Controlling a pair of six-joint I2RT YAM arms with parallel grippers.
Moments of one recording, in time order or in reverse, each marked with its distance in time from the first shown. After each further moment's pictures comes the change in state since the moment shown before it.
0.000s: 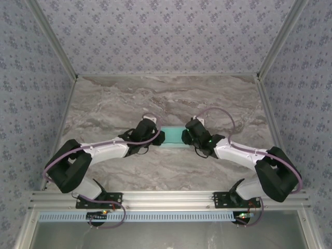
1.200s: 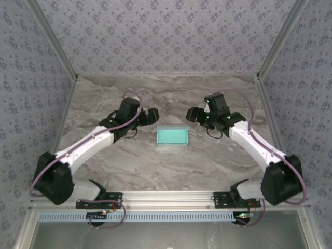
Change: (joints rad) left arm 0.200 -0.127 0.257 -0.351 0.026 -0.013; right arm -0.326 -0.006 0.345 -0.355 -0.408 -0.076
